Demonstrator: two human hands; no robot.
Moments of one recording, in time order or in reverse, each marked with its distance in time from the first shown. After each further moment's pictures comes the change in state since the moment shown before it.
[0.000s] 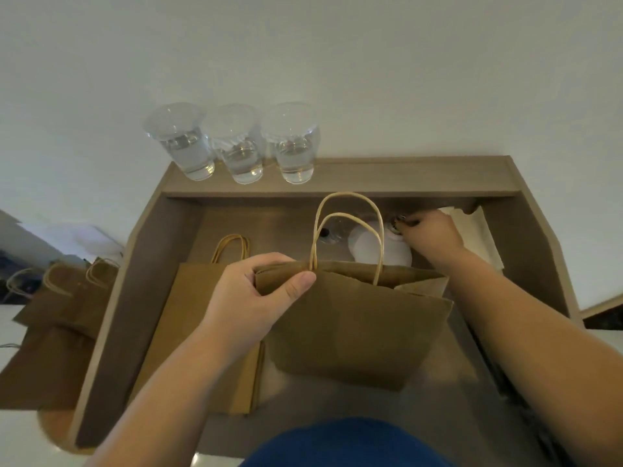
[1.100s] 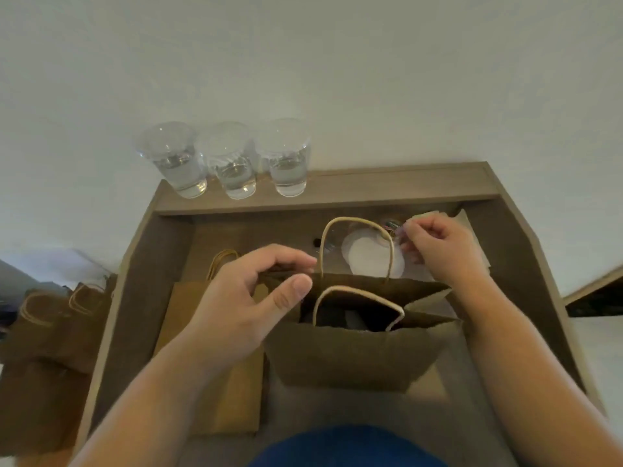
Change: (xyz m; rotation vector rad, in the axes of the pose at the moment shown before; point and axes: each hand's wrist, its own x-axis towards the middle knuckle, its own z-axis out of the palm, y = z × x) left_hand 0.003 0.015 -0.030 0.162 -0.139 0.260; right_hand -0.120 -0.046 -0.065 0.680 0.021 0.035
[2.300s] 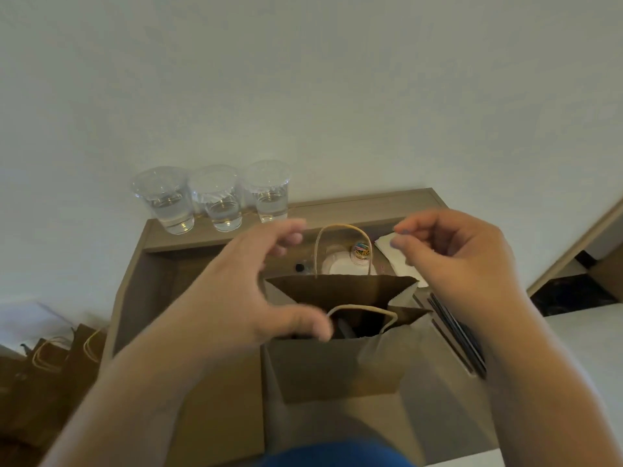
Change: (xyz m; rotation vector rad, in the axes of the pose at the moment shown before) left_hand -0.005 0.054 -0.046 0.230 -0.132 0.040; right_hand -0.141 -0.113 -0.017 -0.042 0.207 -0.382
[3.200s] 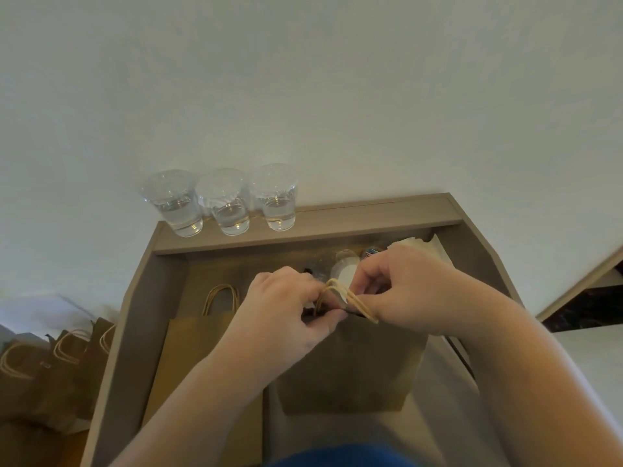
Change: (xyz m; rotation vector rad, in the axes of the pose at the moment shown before) left_hand 0.036 -0.017 0.069 0.362 0.053 0.075; right_hand 0.042 0.013 0.025 -0.343 -0.761 0.032
